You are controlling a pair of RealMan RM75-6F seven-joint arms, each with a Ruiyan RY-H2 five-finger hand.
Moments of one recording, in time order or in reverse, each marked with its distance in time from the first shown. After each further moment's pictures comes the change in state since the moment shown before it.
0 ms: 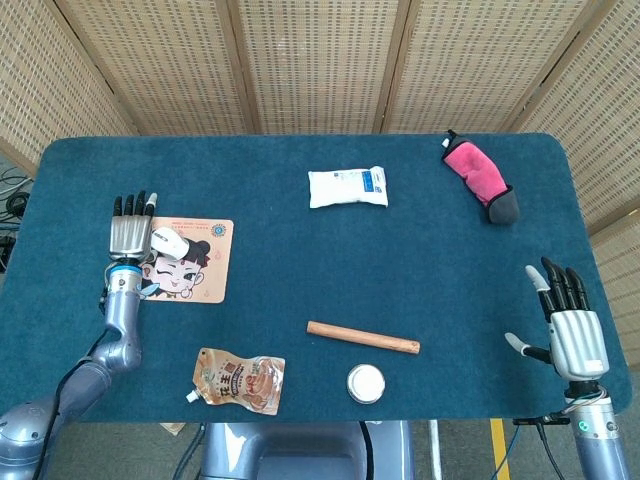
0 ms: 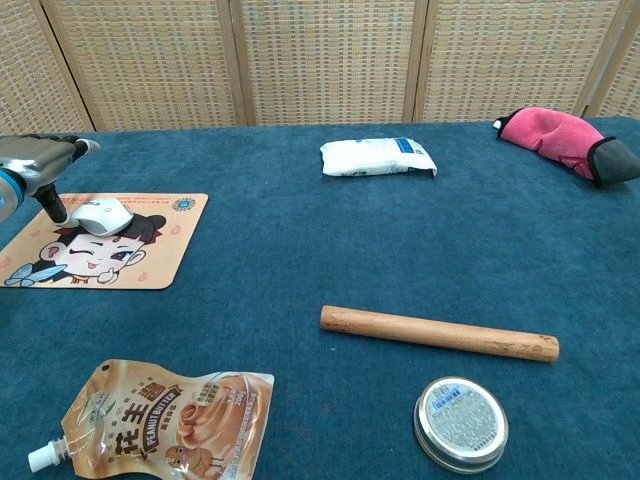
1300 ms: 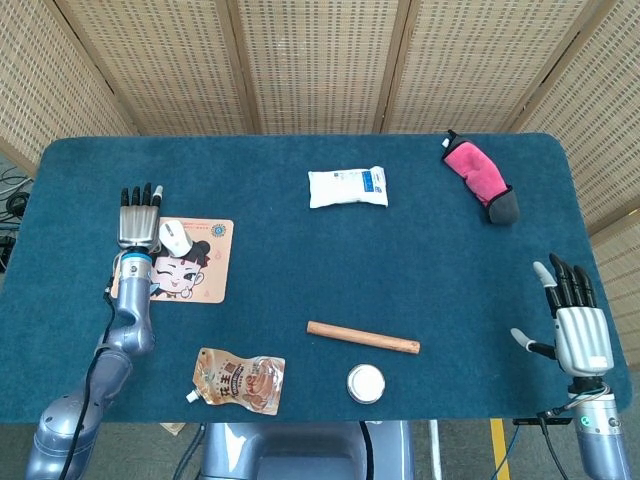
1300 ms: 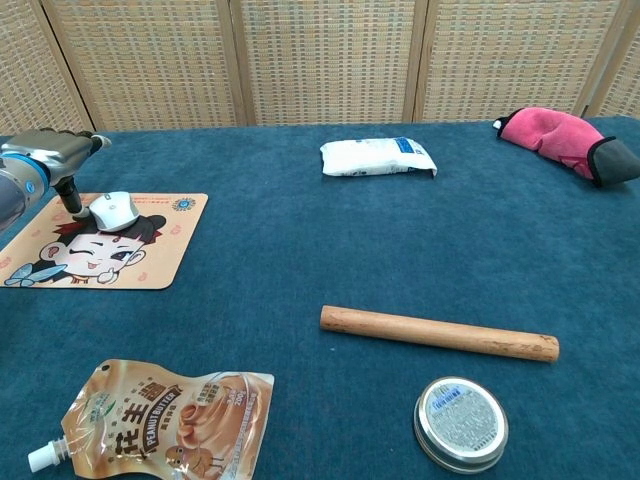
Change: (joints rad) left arm -0.121 -0.133 -0.068 0.297 0.033 -0.141 -0.008; right arm 0.003 -0.011 0.017 0.029 0.035 -0.010 -0.003
